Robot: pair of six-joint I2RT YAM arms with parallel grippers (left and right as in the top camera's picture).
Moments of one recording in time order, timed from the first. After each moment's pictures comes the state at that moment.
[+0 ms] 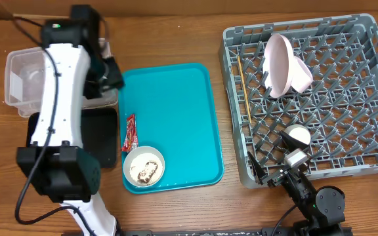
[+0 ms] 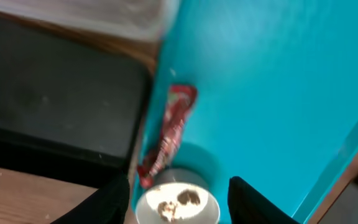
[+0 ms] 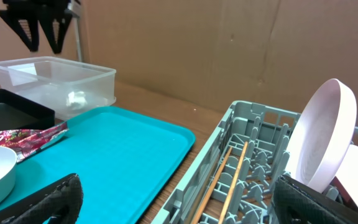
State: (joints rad) left arm -0.04 1.95 1.98 -1.55 0.01 -0.41; right arm 0.22 0.01 0.02 0.00 -0.33 -0.09
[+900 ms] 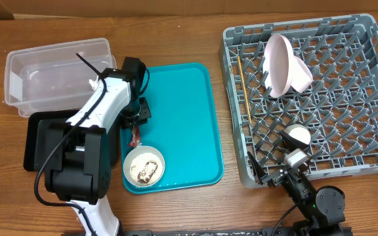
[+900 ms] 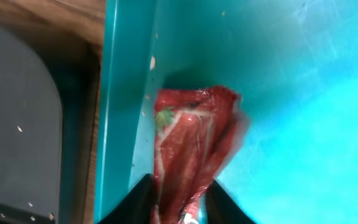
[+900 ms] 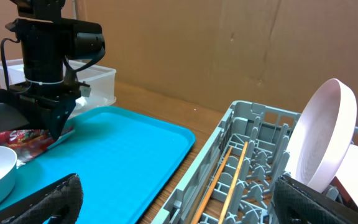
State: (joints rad) left arm -0.16 1.95 1.36 -1.01 -0.11 -0.52; right arm 0.22 0.01 0.02 0.00 -0.33 -0.09
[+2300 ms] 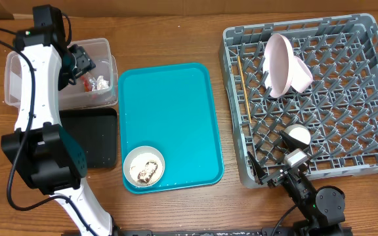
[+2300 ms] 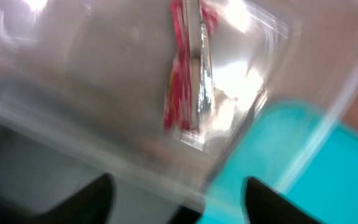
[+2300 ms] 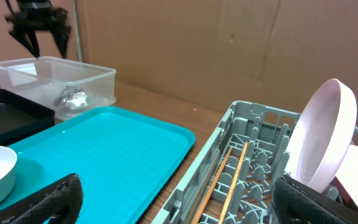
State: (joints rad) left arm 0.20 2.05 1.99 -1.27 -0.05 -0.44; right arm 0.22 0.01 0.02 0.00 -0.33 -0.09
